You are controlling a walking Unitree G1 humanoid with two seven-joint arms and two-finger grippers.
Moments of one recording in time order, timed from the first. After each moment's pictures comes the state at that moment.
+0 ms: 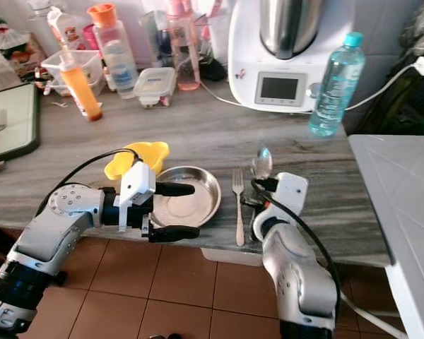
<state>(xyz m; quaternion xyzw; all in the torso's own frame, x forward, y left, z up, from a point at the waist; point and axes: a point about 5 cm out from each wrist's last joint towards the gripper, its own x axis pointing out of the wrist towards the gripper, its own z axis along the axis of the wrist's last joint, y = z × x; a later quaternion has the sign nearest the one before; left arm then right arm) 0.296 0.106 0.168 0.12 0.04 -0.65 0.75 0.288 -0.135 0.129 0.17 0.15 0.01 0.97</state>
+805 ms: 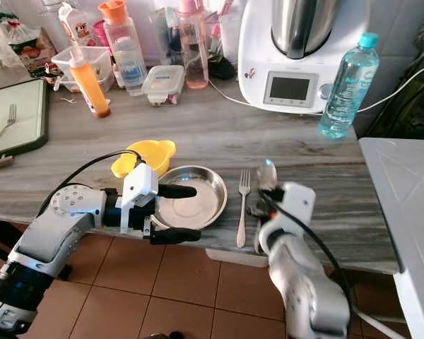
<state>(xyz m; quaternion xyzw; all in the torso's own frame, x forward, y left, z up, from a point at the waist) 0.294 0.103 0.167 0.12 0.05 -0.65 0.75 0.265 -0.146 0.122 0.18 0.18 -0.01 0.97</state>
